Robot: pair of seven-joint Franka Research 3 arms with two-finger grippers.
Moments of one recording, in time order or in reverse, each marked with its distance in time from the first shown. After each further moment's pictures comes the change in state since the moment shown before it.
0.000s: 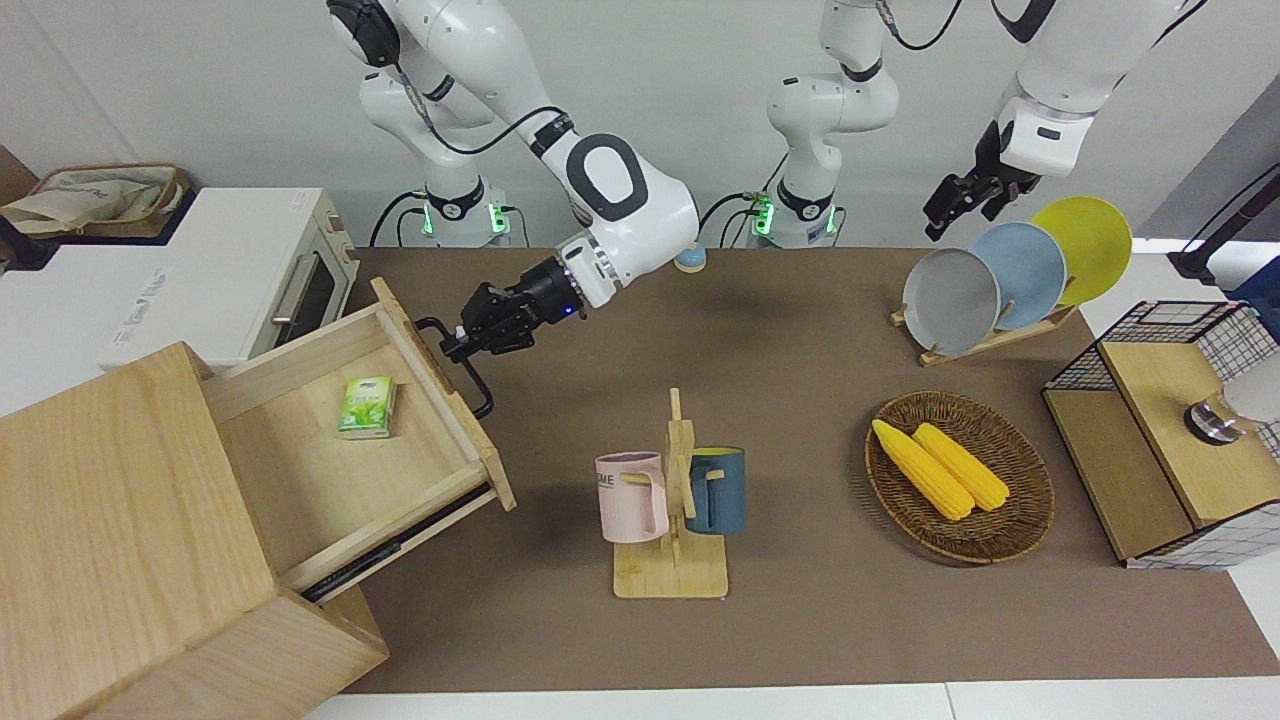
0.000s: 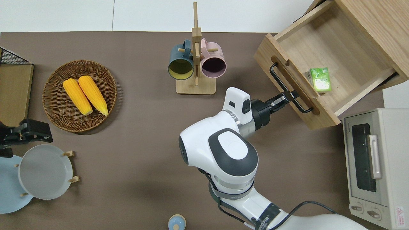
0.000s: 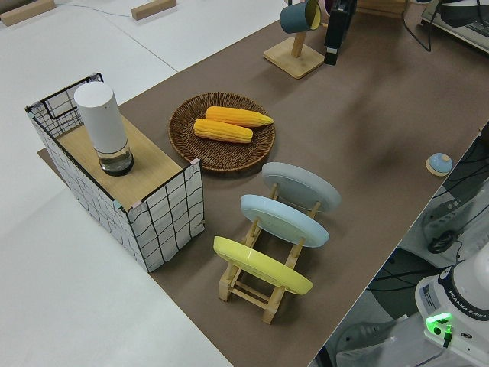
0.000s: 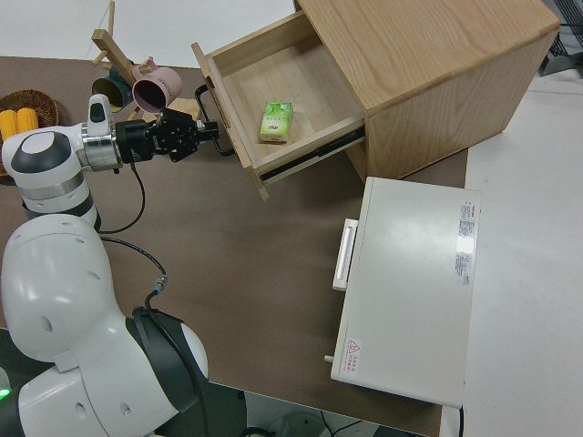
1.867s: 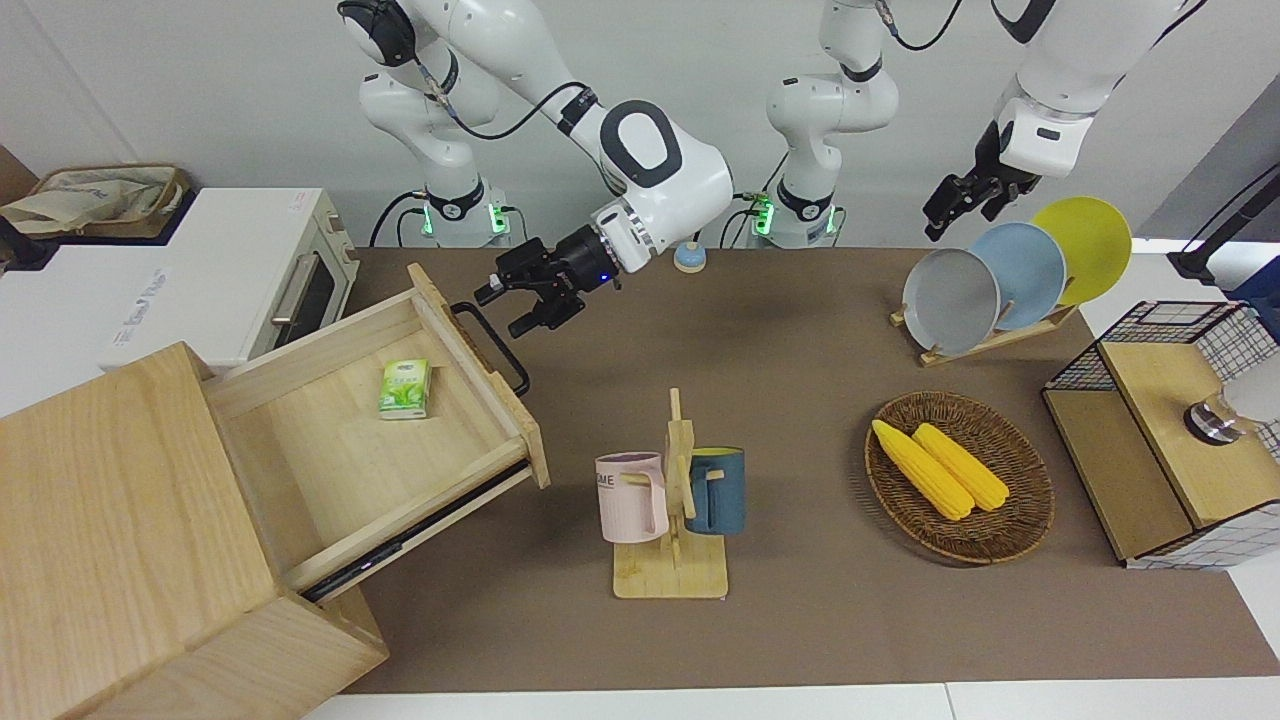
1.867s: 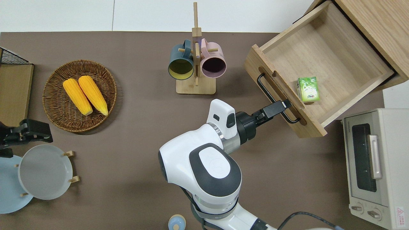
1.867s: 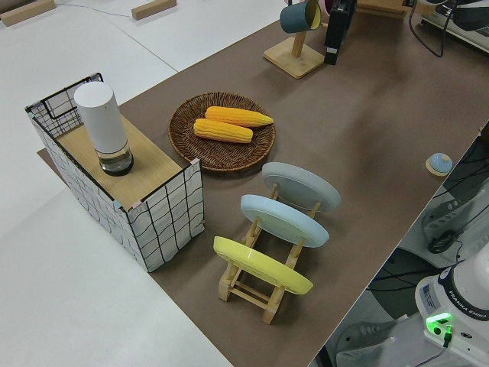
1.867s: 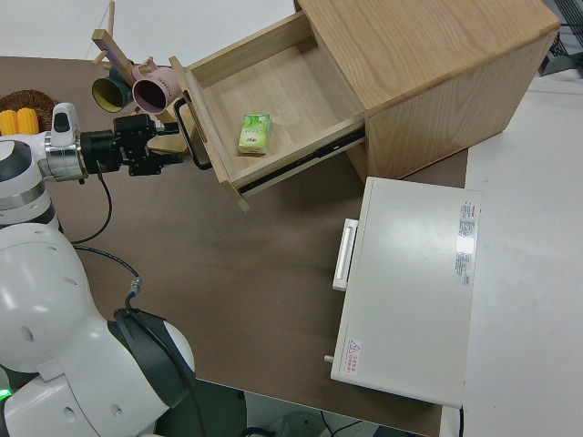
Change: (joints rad) left arm 0.000 0.000 0.000 0.000 0.000 0.000 0.000; right arm 0.037 0.001 0.071 0.039 0.060 -0.097 0.018
